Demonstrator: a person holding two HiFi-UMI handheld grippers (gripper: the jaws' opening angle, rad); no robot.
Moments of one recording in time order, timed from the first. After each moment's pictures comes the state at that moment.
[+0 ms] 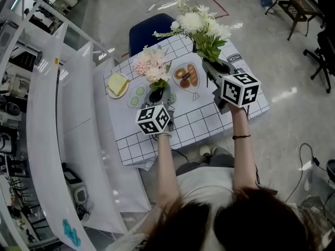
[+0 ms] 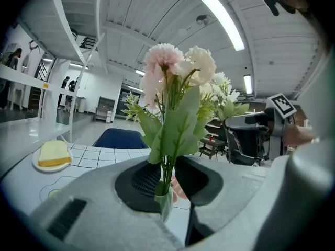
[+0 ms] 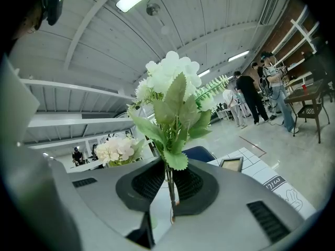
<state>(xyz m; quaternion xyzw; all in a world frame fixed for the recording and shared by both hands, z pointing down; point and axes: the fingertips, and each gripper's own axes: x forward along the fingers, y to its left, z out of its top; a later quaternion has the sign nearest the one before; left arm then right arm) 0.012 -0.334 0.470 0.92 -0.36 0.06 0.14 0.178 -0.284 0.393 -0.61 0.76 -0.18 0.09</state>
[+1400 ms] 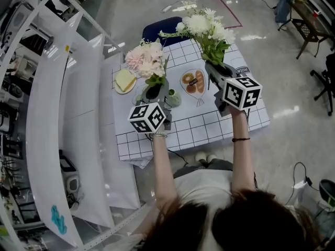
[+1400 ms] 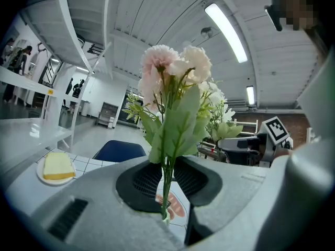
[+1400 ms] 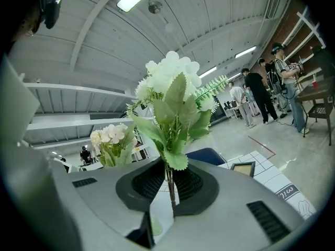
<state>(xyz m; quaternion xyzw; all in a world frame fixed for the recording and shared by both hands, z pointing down) -0.006 -0.341 0.407 0.92 -0.37 0.01 0.14 0.164 -0.307 0.373 -0.58 0.79 -0.18 0.09</state>
